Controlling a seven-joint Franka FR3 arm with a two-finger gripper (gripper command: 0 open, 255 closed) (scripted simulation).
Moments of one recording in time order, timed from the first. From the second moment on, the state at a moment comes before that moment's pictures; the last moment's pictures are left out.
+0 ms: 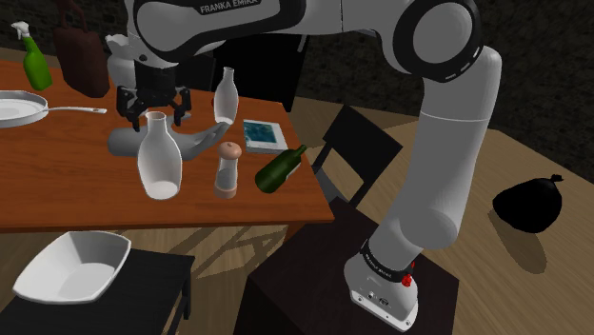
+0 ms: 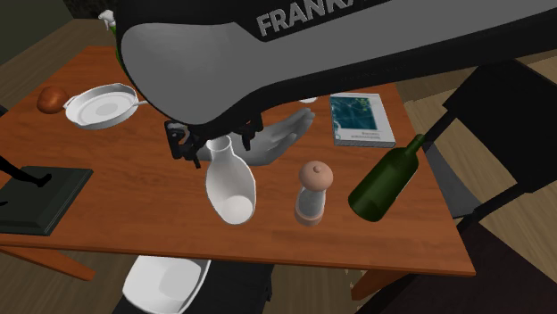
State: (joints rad) arm 0.15 0.32 0.33 -1.68 -0.14 2.06 0.63
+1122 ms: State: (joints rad) arm 0.15 0.31 0.33 -1.65 -0.13 2.01 0.62
